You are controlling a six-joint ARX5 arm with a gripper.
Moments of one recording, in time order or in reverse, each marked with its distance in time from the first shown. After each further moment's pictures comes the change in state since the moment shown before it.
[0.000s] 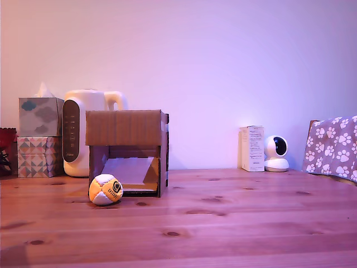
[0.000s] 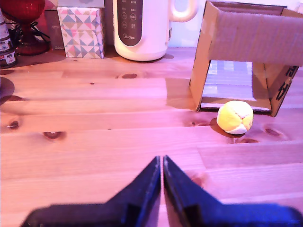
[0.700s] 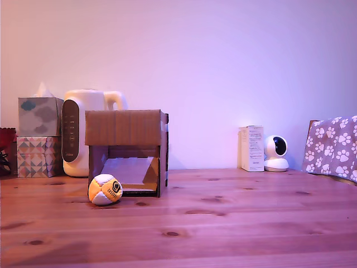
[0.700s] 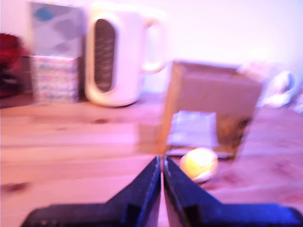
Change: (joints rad) arm 0.000 0.000 0.015 0.188 0.132 -0.102
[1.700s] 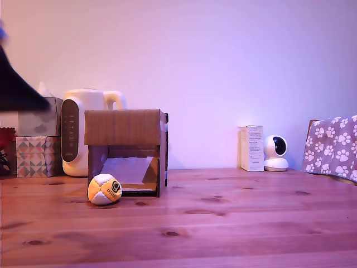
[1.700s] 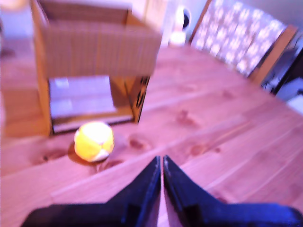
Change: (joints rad) arm -0.242 0.895 0.225 0.403 0.180 0.040
